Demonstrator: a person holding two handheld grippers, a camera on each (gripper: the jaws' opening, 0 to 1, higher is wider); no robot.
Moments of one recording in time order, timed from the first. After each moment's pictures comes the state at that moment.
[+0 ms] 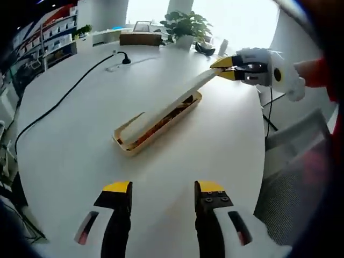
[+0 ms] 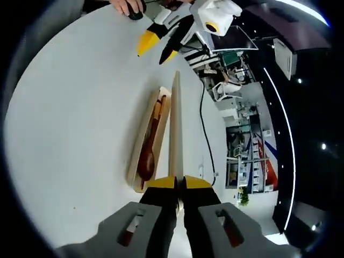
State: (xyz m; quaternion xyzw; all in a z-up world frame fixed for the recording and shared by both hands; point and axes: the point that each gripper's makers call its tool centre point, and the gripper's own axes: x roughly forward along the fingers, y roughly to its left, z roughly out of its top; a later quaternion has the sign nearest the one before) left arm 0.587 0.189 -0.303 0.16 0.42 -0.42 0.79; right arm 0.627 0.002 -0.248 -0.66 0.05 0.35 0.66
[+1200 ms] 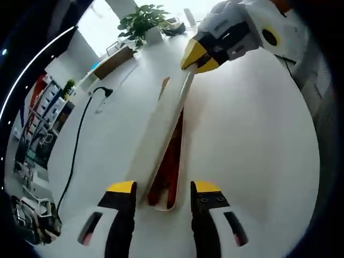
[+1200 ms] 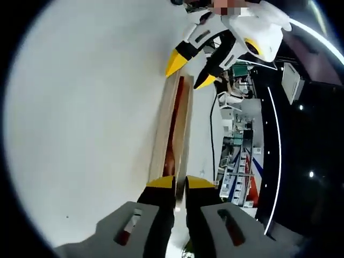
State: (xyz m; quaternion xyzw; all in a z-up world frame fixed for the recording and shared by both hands) left arm 0.618 0.139 -0.336 0.41 0.27 -0.40 0.77; right arm 0.614 0.004 -0.304 -0.72 0.00 0.34 0.60
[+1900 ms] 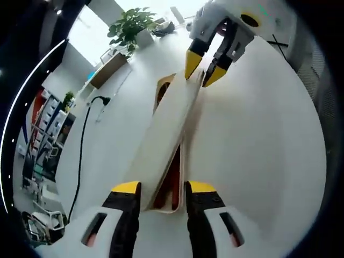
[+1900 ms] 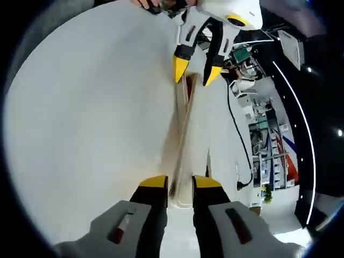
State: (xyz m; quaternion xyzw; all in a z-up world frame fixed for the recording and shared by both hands) left arm 0.623 0.139 -0.330 0.46 0.24 -0.41 0.75; right arm 0.606 -0.006 -0.327 -0.58 0.13 0.40 0.70
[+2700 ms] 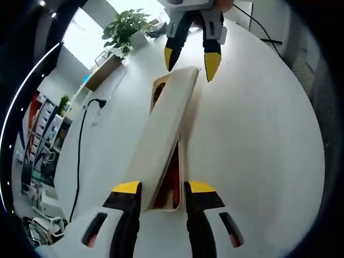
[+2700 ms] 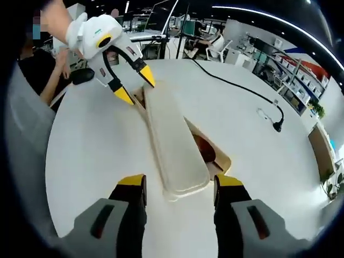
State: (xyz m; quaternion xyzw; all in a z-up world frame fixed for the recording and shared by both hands) left arm 0.618 0.139 -0.328 0.47 0.24 -0.43 0.74; right arm 0.606 -0.020 -0.330 -0.29 0.32 0.45 0.79
